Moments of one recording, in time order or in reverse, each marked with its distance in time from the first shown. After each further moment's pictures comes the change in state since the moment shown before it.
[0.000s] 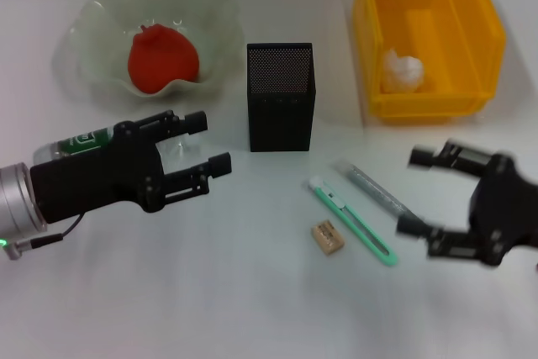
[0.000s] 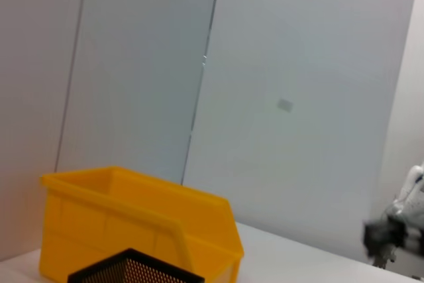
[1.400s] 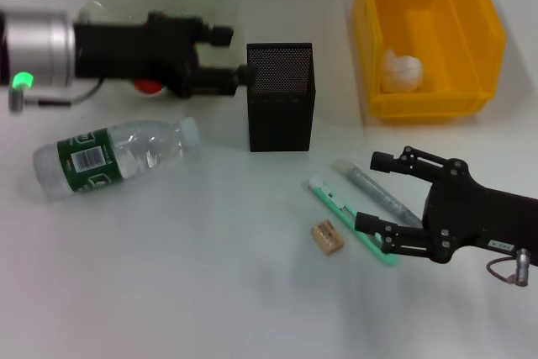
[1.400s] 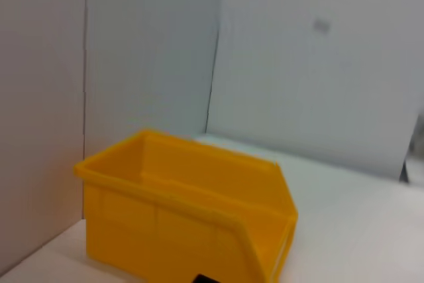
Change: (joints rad) left arm -0.232 0.000 0.024 0.440 0.353 -0.139 -0.547; right arm 0.079 0.003 -0.026 0.229 0.020 0.119 -0.147
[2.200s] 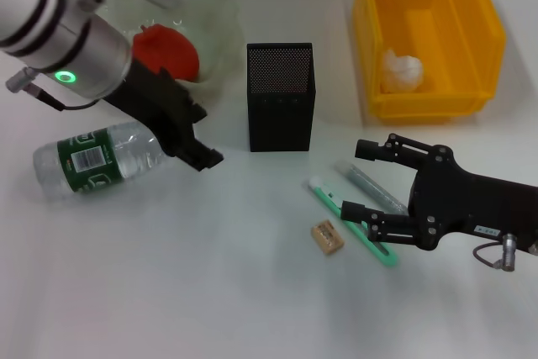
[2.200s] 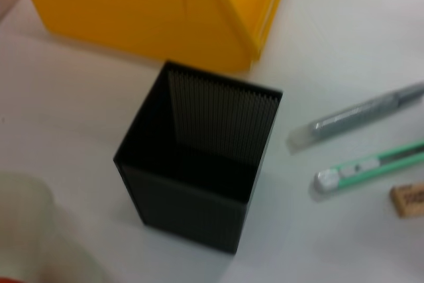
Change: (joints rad) left arm -0.163 -0.010 0.275 0.204 0.575 0.119 -0.396; right arm 0.054 -0.003 -0.001 0.032 0.004 0.002 -0.002
